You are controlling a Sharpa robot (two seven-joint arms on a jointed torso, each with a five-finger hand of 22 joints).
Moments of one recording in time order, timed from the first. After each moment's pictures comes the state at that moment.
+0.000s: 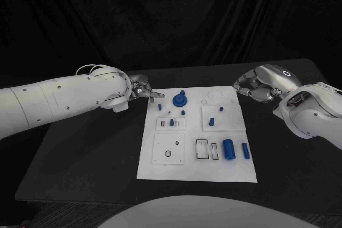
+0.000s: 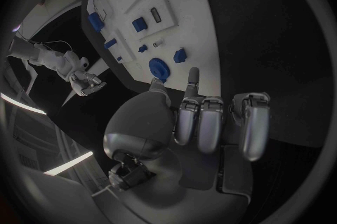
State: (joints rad) left arm 1.36 -0.75 -0.21 1.31 -1.05 0.01 -0.32; left_hand 1.10 0.14 -0.26 0.29 0.07 1.02 0.10 0.19 0.42 1.47 0.03 1.57 1.31 1.47 -0.01 1.57 1.31 0.01 1.47 0.11 1.50 1.31; right arm 1.34 -0.99 -0.21 1.63 -1.53 -0.55 -0.10; right_hand 1.31 0.01 0.14 0.23 0.50 1.01 0.09 0.12 0.21 1.47 0.01 1.55 1.31 1.47 -0.07 1.29 1.02 0.05 1.47 0.04 1.31 1.31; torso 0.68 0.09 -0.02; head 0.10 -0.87
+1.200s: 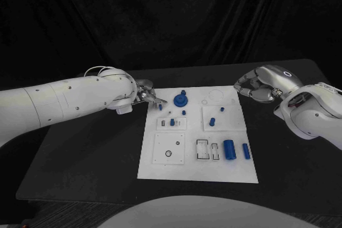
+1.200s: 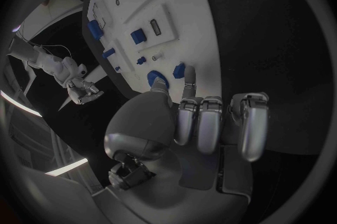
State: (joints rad) left arm 1.34 -0.70 -0.21 1.27 -1.05 0.09 -0.34; left_hand 1.15 0.15 -0.26 0.27 0.18 1.01 0.06 0.31 0.71 1.47 0.01 1.57 1.31 1.47 -0.04 1.57 1.31 0.01 1.46 0.08 1.50 1.31; right arm 1.34 -0.99 -0.21 1.63 -1.53 -0.55 -0.10; right_hand 1.31 0.01 0.15 0.23 0.50 1.01 0.09 0.12 0.21 1.47 0.01 1.55 1.31 1.47 -0.07 1.29 1.02 0.05 1.47 0.04 1.30 1.31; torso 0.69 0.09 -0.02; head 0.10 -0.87
